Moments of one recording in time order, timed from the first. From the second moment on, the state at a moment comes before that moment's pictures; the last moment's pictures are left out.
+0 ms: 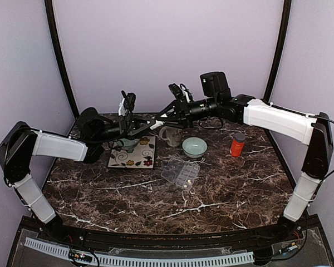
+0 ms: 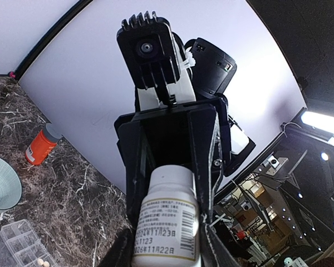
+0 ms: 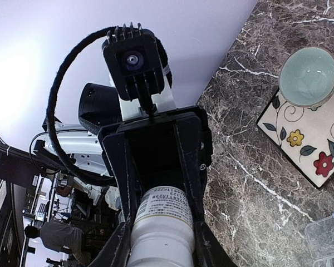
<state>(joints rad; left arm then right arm) -0.58 1.66 0.86 1.12 0.90 -1.13 0.75 1.75 1.55 -0.20 -0.84 0.76</state>
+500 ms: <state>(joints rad) -0.58 1.66 0.86 1.11 0.90 -1.11 0.75 1.73 1.56 -0.28 -0.79 0.68</state>
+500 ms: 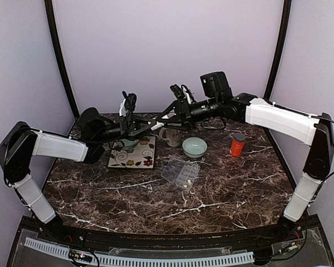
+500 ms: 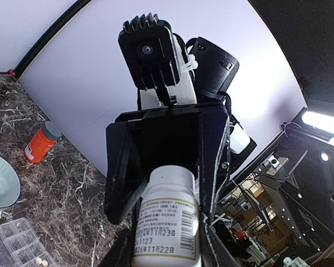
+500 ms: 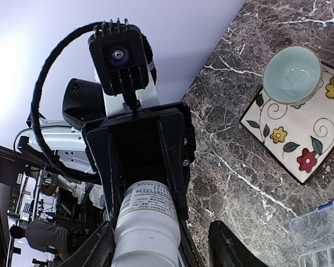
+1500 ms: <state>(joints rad) -0.58 1.61 0.86 0.94 0.91 -0.97 0.75 1.67 1.56 -0.42 -0.76 0.62</state>
